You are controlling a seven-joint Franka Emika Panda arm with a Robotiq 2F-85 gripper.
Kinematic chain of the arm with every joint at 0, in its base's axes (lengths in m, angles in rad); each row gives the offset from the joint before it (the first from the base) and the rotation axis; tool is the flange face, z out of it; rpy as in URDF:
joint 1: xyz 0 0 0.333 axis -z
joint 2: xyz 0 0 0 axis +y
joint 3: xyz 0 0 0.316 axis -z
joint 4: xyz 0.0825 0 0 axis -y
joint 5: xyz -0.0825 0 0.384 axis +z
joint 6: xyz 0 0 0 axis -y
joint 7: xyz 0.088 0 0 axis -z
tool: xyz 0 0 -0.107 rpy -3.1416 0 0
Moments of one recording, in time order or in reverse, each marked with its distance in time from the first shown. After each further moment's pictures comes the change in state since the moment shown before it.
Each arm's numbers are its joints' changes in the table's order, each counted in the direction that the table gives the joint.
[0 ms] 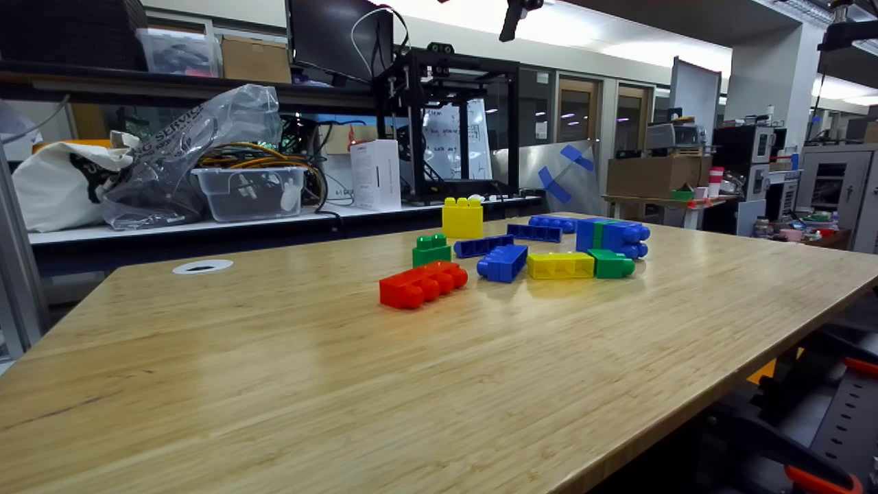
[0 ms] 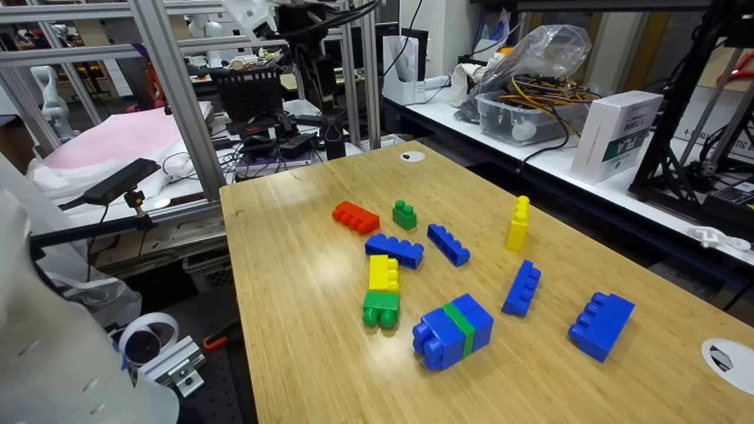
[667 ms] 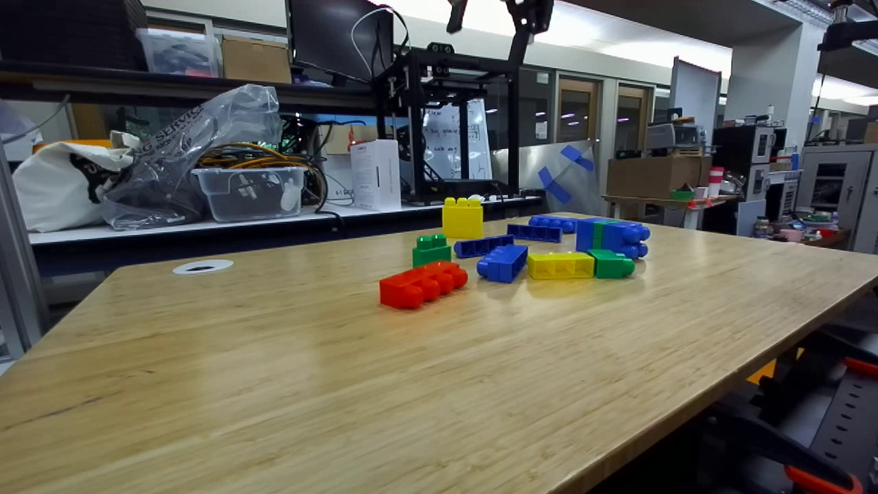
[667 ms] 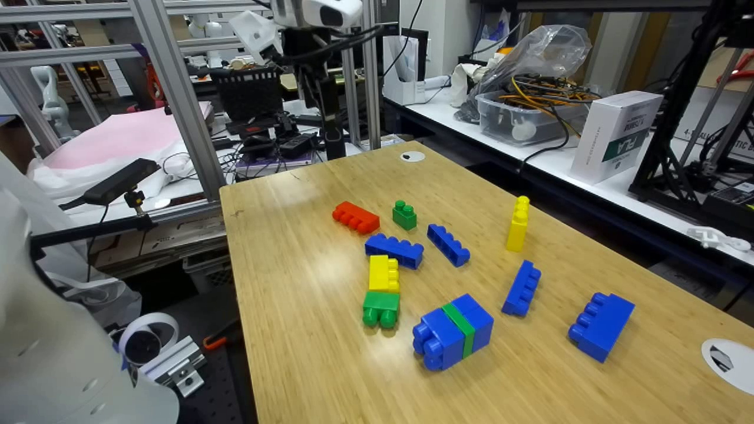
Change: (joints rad) arm 0.006 0.025 0.006 -0.048 -0.003 0.023 -0.022
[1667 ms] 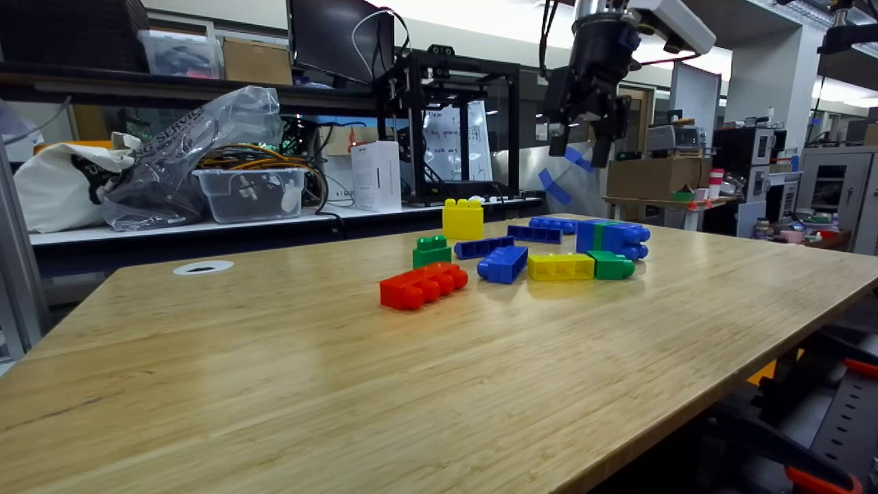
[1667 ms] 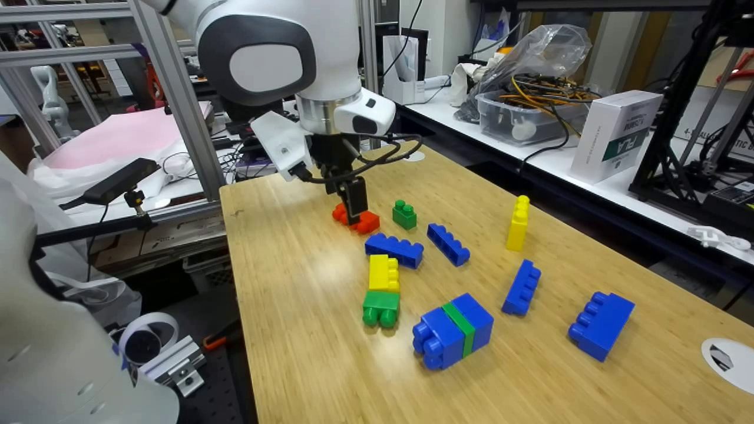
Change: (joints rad) arm 0.093 -0.001 0.155 -0.307 -0.060 0.213 -0.273
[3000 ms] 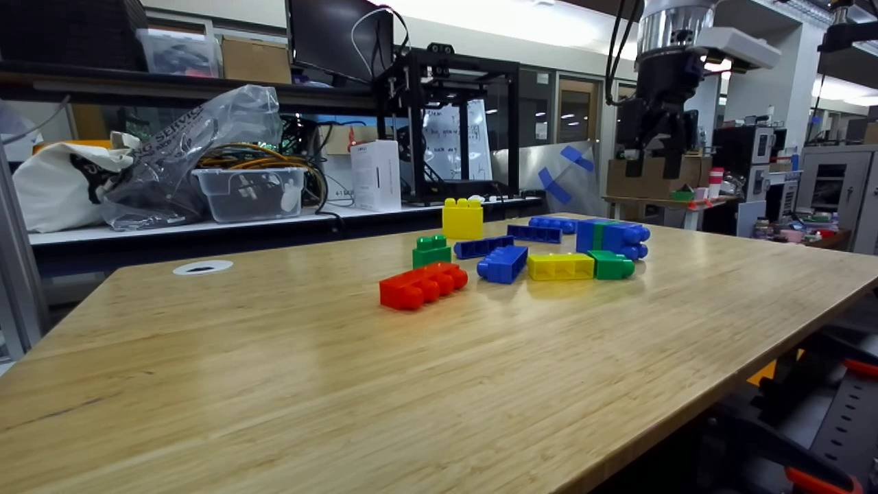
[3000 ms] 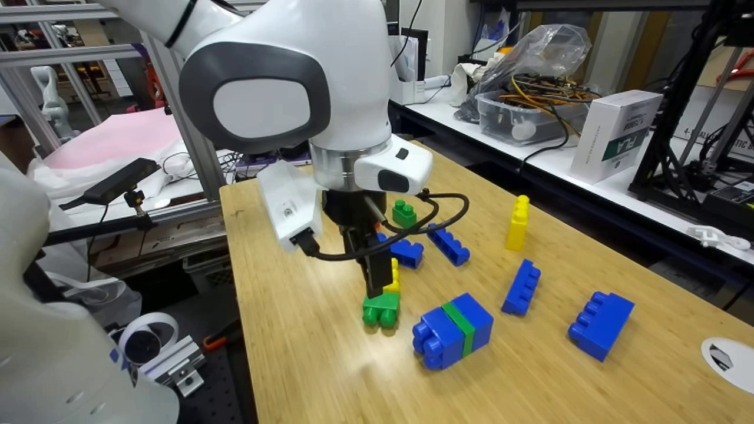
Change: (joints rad) arm 0.178 -0.009 0.134 -0.064 -0.226 0.002 -0.054
